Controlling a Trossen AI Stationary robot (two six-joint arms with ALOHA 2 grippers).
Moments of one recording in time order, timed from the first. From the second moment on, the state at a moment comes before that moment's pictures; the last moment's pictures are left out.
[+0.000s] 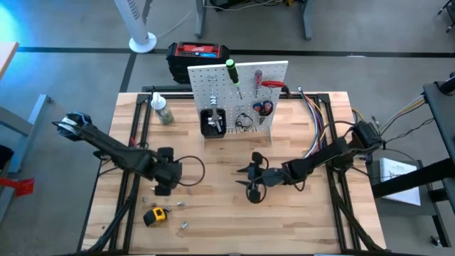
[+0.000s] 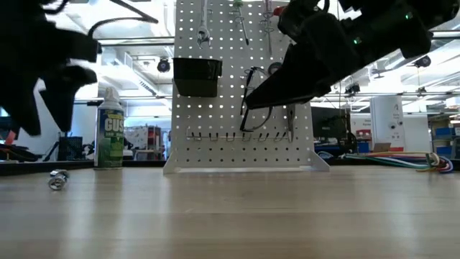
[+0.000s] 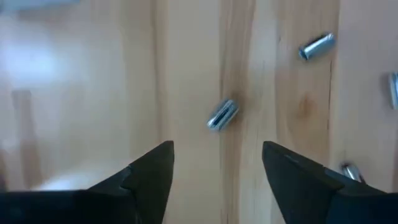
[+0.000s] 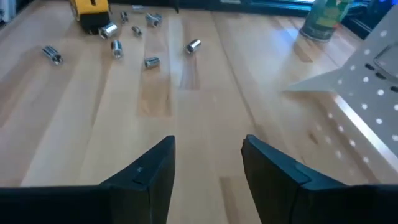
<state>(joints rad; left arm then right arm) -0.44 1.24 0.75 -0.94 -0.25 -0.39 0.34 1.71 0.74 0.47 0.41 0.11</state>
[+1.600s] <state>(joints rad) -0.29 1.39 0.77 -0.59 -0.14 -0.32 0.34 1.65 0.73 0.39 0.36 0.15</state>
